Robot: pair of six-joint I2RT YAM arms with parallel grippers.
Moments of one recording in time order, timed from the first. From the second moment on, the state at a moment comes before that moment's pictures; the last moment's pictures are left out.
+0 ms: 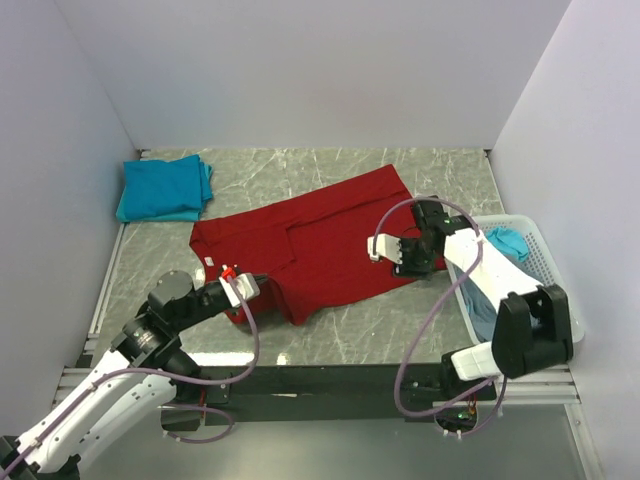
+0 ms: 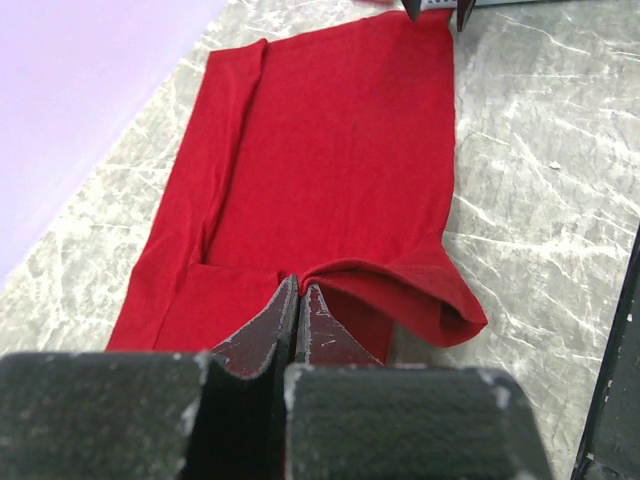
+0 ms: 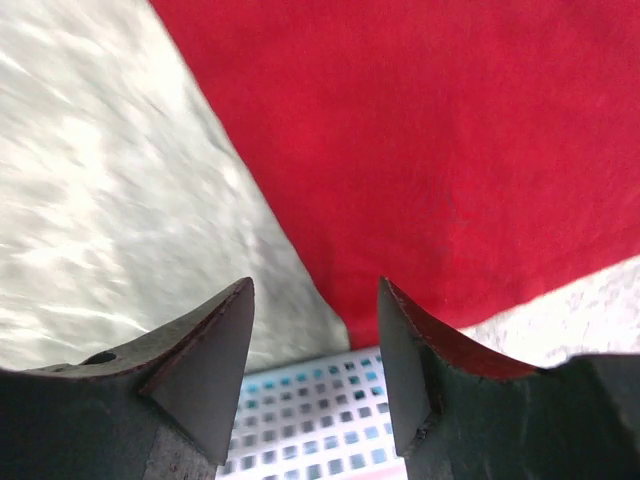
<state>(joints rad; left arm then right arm) -0.67 0.44 0.51 -0.23 0.32 0.40 0.26 1.38 0.97 -0.87 -0.26 -1.28</state>
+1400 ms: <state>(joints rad) -0.67 0.29 0.78 -0.81 0.21 0.51 0.34 1.49 1.07 -0.86 -0.25 -1.23</state>
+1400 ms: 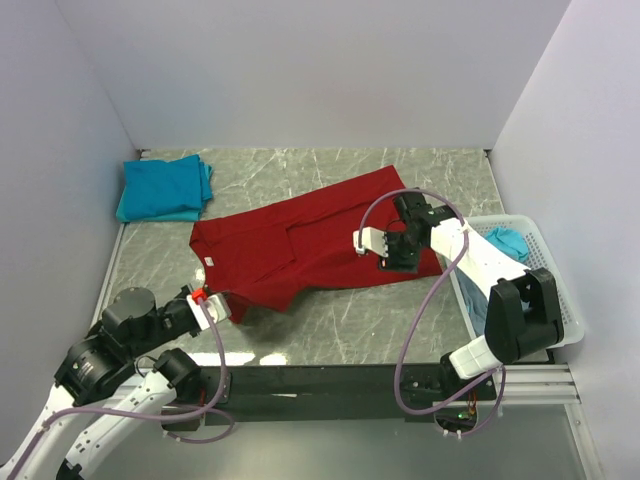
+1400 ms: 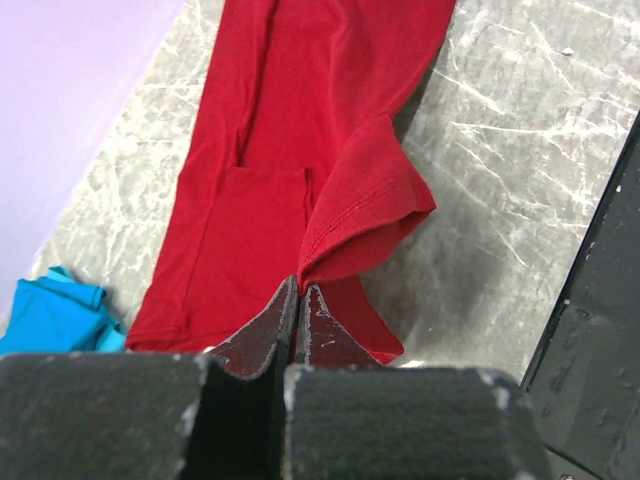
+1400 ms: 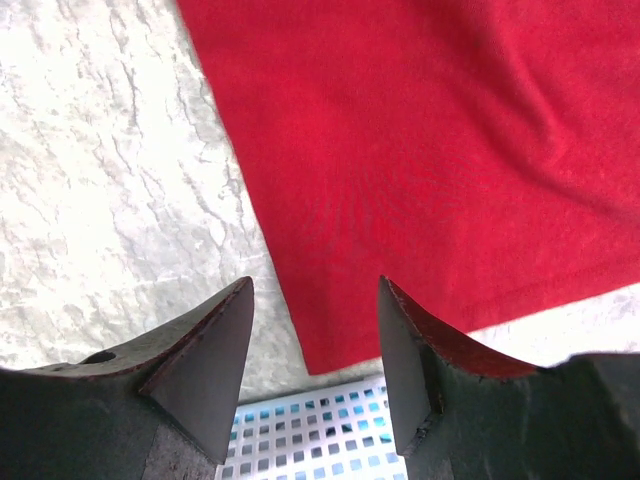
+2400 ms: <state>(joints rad) -0.67 0.28 0.80 -0.85 0.23 0.53 0.21 1.65 0.93 -0.74 0.12 -1.37</state>
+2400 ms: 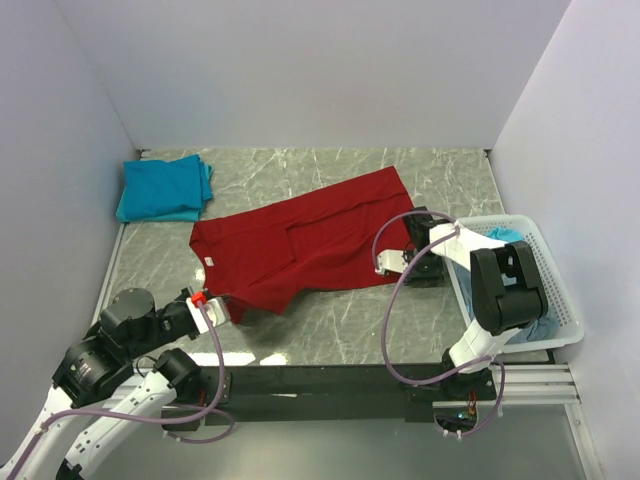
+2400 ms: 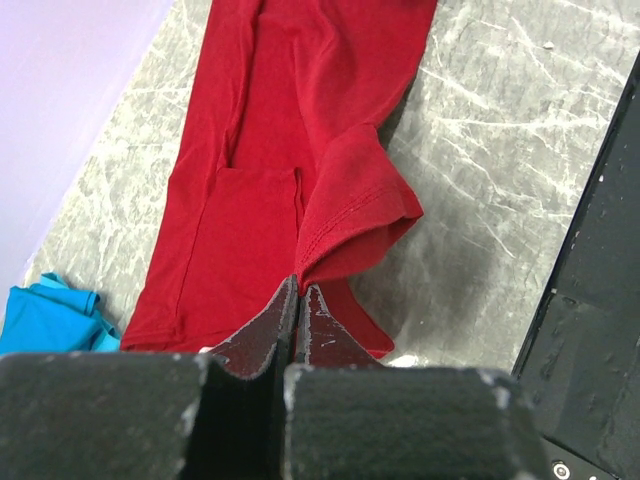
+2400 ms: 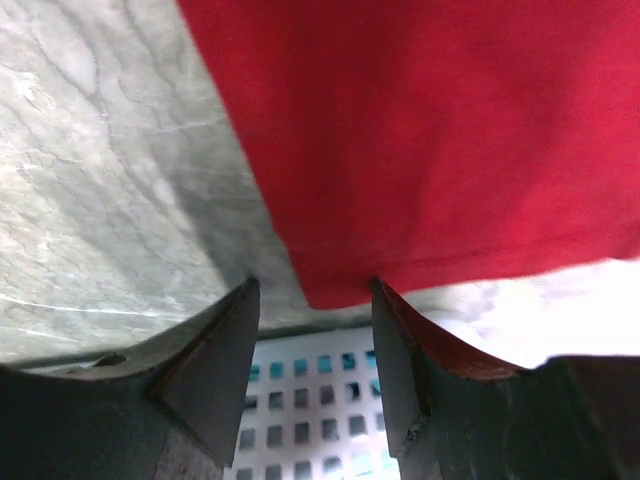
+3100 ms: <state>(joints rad) -0.67 0.29 0.78 -0.81 0.26 0.53 0.21 1.71 0.97 -0.73 0.19 -1.33</state>
